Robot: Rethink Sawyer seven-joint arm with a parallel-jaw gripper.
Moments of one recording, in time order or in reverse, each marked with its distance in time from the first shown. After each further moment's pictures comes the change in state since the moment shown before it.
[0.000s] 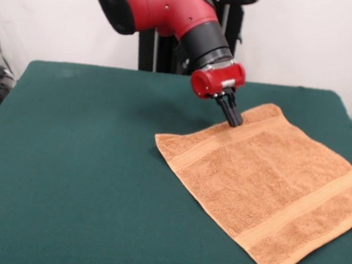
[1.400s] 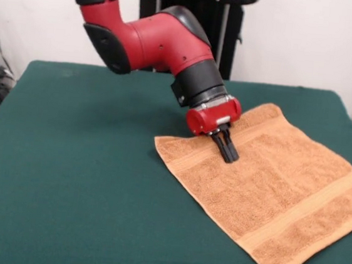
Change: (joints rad) arm -0.122 0.132 0.174 -0.139 -0.066 0.206 0.000
